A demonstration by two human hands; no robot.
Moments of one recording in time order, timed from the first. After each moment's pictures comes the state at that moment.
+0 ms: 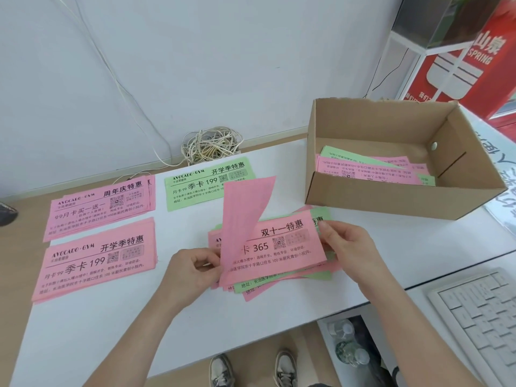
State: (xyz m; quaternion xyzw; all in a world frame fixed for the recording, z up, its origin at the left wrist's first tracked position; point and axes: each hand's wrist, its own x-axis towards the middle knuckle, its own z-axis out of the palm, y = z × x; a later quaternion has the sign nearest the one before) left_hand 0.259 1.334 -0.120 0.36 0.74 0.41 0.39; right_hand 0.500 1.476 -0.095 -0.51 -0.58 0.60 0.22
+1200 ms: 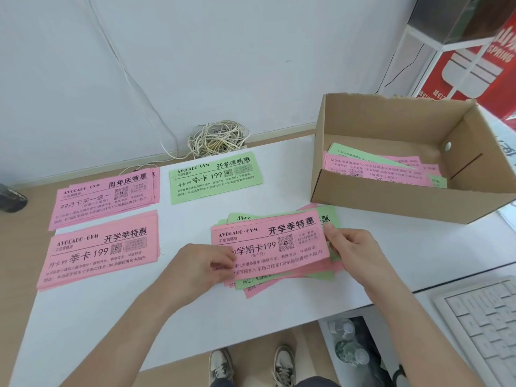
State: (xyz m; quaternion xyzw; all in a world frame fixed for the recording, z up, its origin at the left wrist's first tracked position) left_hand 0.256 1.339 -0.118 0.52 0.75 0.24 0.32; right_hand 0.501 1.477 -0.095 -0.52 -0.60 0.59 0.17
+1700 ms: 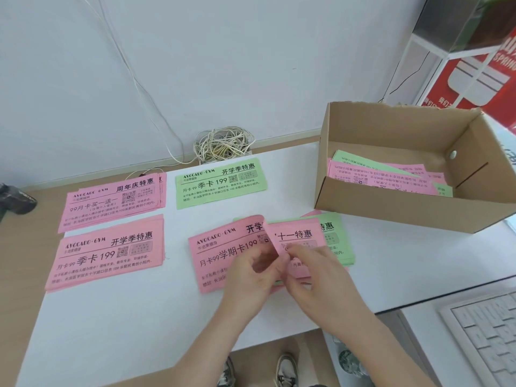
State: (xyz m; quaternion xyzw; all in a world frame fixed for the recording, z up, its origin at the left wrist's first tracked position) left_hand 0.352 1.367 -0.104 0.31 0.67 0.53 0.41; right_hand 0.479 1.430 -0.100 -0.37 -0.86 0.33 0.15
